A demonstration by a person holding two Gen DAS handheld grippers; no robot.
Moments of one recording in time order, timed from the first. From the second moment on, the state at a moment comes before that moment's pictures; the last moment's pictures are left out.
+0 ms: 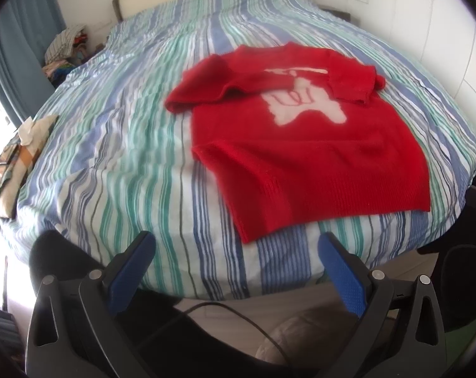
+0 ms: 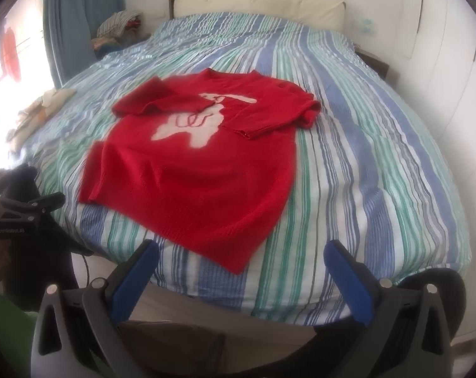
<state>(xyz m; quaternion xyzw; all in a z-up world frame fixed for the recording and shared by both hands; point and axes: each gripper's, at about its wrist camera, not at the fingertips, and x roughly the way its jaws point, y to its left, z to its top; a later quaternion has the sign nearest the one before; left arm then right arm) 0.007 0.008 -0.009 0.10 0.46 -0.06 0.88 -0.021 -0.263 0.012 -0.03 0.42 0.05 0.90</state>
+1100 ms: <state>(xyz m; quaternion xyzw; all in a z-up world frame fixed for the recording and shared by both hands) 0.009 0.001 -0.016 0.11 0.48 -0.06 0.87 -0.020 -0.266 0.012 -0.02 0.42 0.05 0.90</state>
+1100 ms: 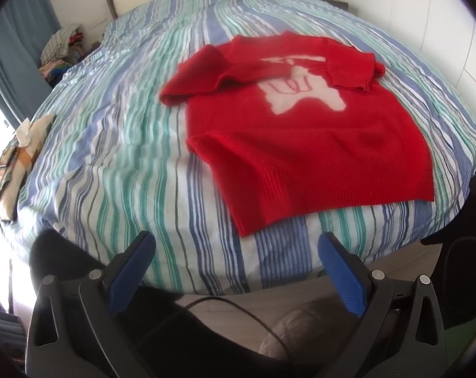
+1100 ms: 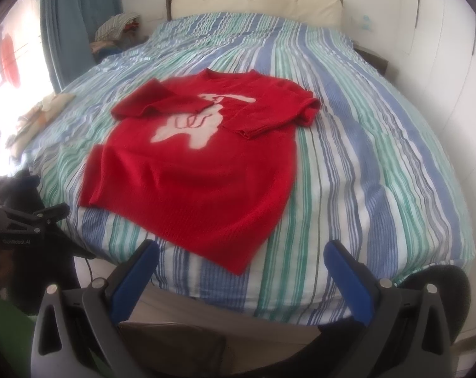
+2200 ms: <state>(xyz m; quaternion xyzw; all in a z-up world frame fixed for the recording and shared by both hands) 0.010 0.002 -0.018 0.11 0.49 -0.05 0.86 -0.020 -0.262 0.009 -0.02 0.43 0.05 0.90</state>
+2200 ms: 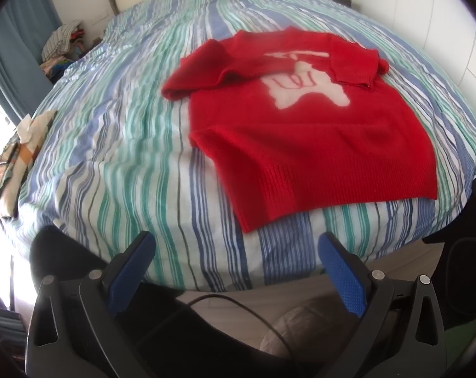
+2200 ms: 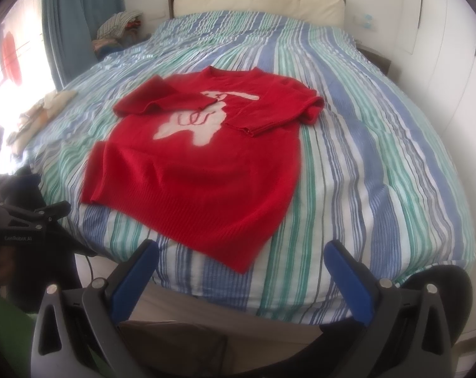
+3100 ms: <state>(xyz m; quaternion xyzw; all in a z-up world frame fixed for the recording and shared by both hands) 0.027 0.021 -0.006 0.11 0.47 -0.02 0.88 -0.002 -0.296 0.005 -0.08 0.48 -0.10 0.87</state>
